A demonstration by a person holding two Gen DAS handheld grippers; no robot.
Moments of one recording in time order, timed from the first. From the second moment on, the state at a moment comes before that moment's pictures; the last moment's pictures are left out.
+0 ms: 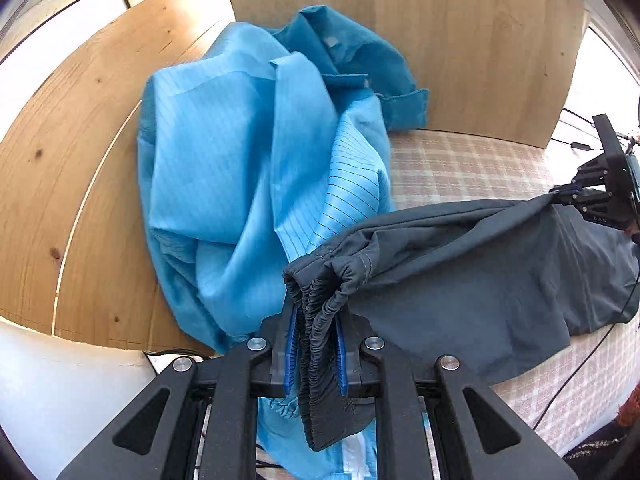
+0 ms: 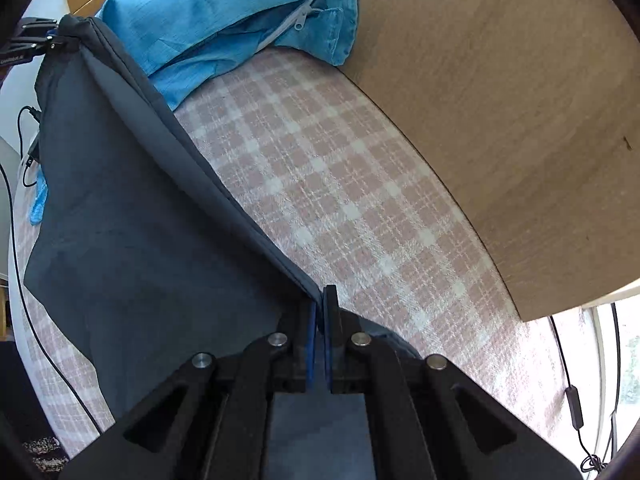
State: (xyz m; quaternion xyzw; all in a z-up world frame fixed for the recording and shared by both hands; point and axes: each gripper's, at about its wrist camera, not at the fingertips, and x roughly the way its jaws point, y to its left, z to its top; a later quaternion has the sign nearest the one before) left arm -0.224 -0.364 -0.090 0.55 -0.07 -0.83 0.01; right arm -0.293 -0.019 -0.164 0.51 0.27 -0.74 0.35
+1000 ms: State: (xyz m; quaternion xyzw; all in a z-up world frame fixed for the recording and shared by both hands) left arm -0.241 -0.364 -0.085 0.57 -0.21 -0.79 0.05; right arm -0.087 0.230 -0.106 0.52 -0.09 -0.84 0.11
